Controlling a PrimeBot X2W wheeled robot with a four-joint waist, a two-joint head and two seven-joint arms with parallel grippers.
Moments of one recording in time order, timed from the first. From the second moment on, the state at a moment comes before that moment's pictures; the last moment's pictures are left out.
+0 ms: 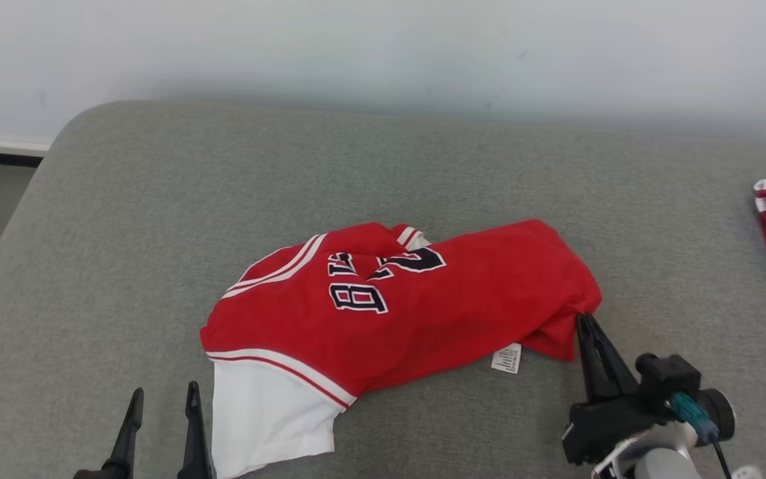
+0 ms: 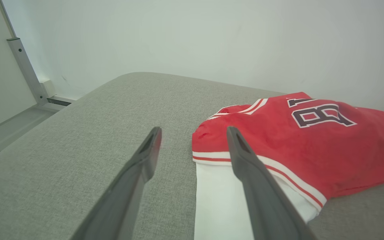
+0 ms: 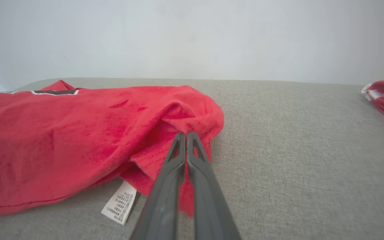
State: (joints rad) left arm 0.04 0.05 0.01 0.13 -0.21 -0.06 -0.26; right arm -0.25 -0.07 -0.03 0.51 0.05 0.13 -0.26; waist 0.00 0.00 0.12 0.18
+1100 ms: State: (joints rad) left arm 0.09 0.05 0.00 0.18 -0.22 -0.07 -0.26; right arm 0.22 -0.28 0.19 0.05 0.20 0.13 -0.26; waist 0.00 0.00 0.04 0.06
